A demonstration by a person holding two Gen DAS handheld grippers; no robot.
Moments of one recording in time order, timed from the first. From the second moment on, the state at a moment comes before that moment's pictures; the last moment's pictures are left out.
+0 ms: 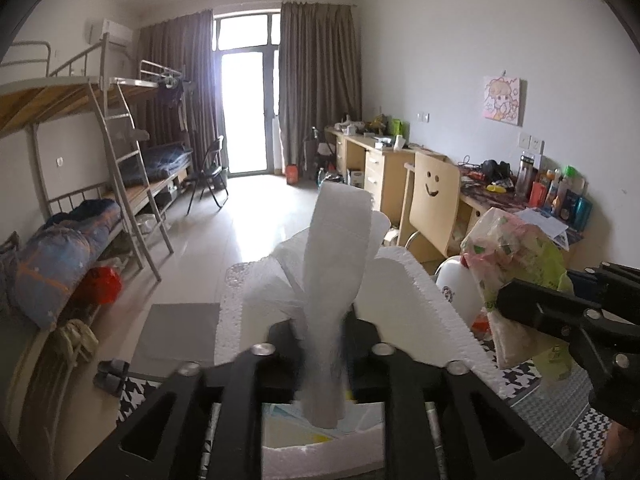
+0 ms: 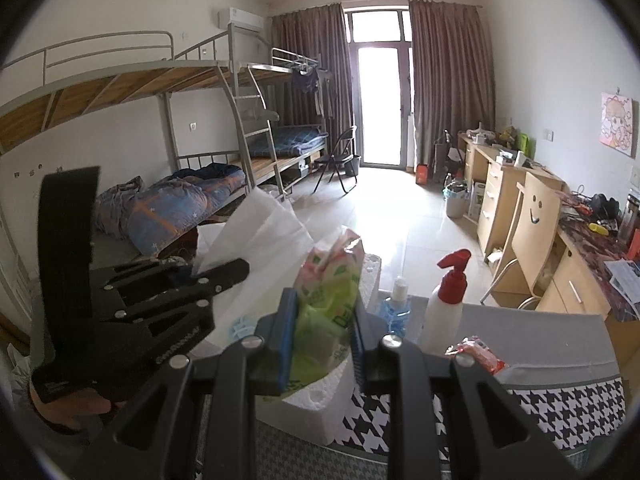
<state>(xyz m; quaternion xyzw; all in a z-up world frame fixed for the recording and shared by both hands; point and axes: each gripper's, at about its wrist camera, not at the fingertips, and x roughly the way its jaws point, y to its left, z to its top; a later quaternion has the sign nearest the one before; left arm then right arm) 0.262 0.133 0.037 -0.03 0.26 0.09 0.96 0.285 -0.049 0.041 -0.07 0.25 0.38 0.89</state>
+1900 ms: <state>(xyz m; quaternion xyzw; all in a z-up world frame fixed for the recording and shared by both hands) 0.202 0.176 0.032 -0.05 0.23 0.21 0.95 0.316 -0.022 0.011 -0.10 0.31 0.40 0.86</state>
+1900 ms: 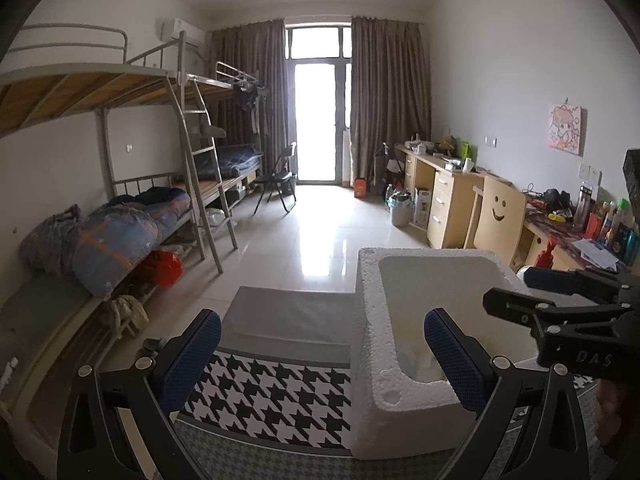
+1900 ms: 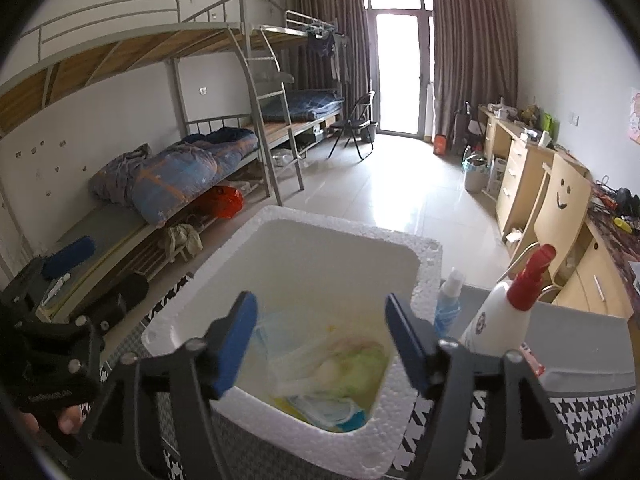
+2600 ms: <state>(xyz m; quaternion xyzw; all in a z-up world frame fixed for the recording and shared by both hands) 0.171 0.143 0.054 -0.03 0.20 0.20 0.96 0.281 -0.056 0.044 -0.08 0.27 0.38 0.88</state>
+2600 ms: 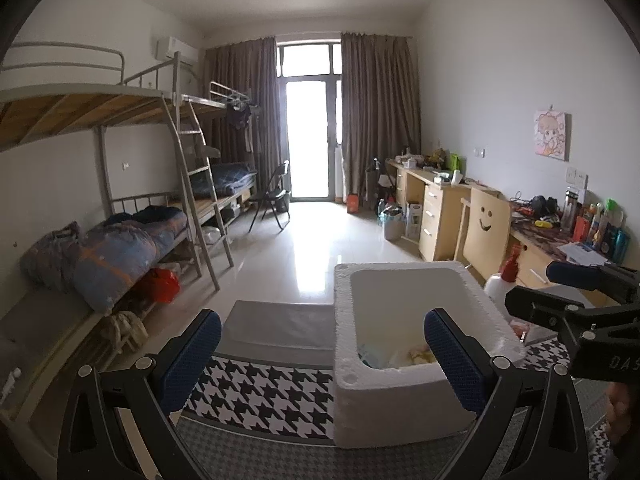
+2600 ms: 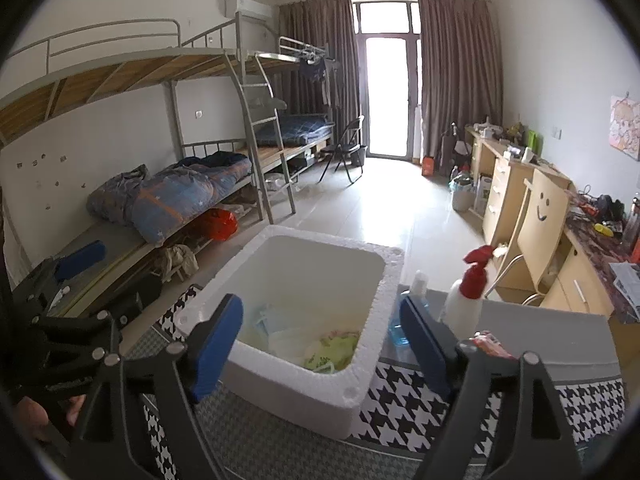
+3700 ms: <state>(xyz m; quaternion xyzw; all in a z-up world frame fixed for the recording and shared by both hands) 0.114 0.077 0.068 -0.02 0.16 0.13 0.98 0.218 -0.134 0.053 -0.05 0.22 0.37 0.90</state>
